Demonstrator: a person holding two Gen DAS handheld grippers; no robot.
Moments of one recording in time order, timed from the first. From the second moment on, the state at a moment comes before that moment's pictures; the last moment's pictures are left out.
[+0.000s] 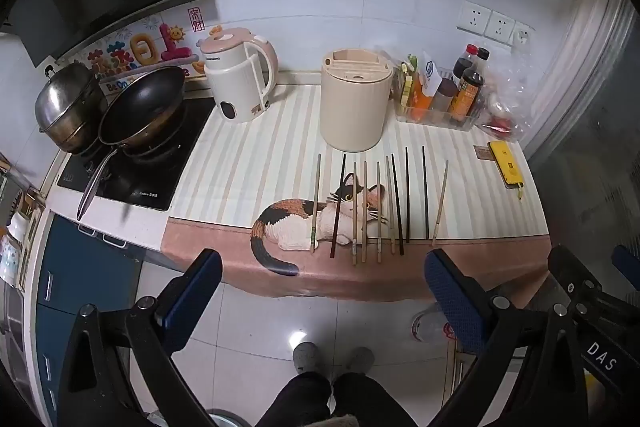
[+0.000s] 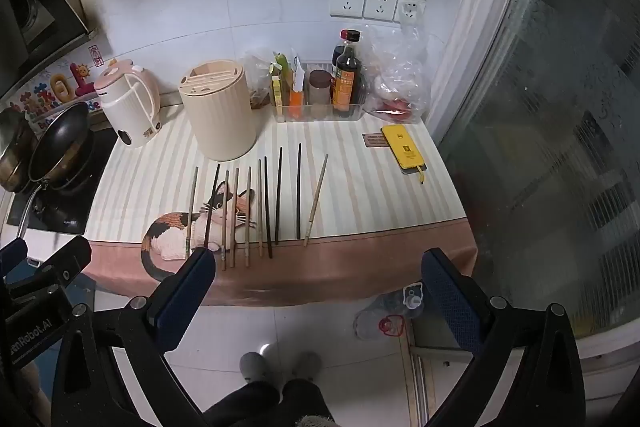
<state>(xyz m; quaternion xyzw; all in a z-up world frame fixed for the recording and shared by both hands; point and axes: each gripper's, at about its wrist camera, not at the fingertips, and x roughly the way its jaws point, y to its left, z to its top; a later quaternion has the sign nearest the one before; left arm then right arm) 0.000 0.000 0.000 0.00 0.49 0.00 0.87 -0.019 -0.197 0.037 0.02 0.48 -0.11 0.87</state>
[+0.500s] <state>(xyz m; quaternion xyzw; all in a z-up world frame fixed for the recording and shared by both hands) -0.002 0.001 -0.002 0.01 0.49 0.00 0.87 -0.020 -0.198 0.035 0.01 0.48 -0.11 0.87</state>
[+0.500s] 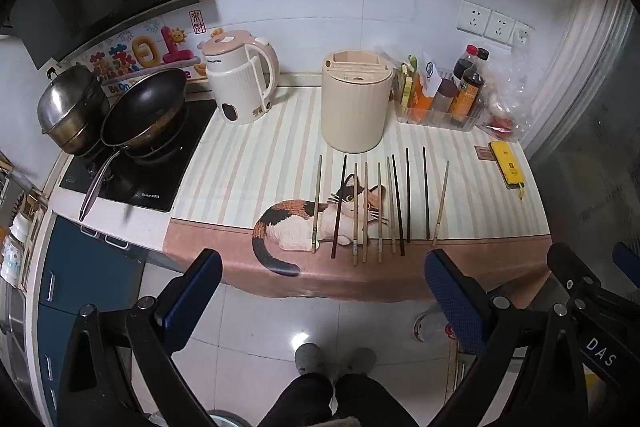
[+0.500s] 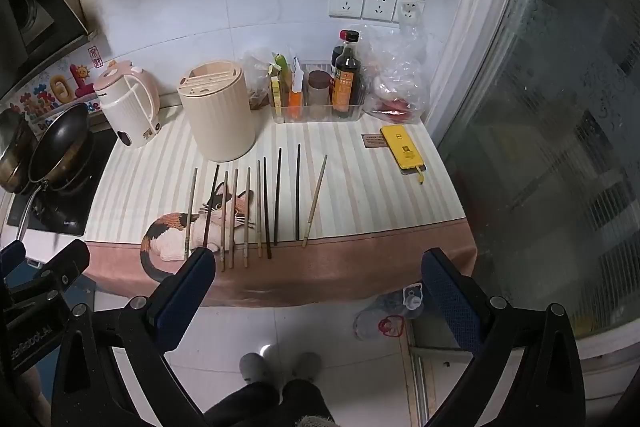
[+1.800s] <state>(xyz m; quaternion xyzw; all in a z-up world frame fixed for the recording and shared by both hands) -0.004 0.011 -0.001 0.00 0.49 0.00 0.87 -0.018 -0.190 0.036 0.00 0.48 -0.10 0.87</state>
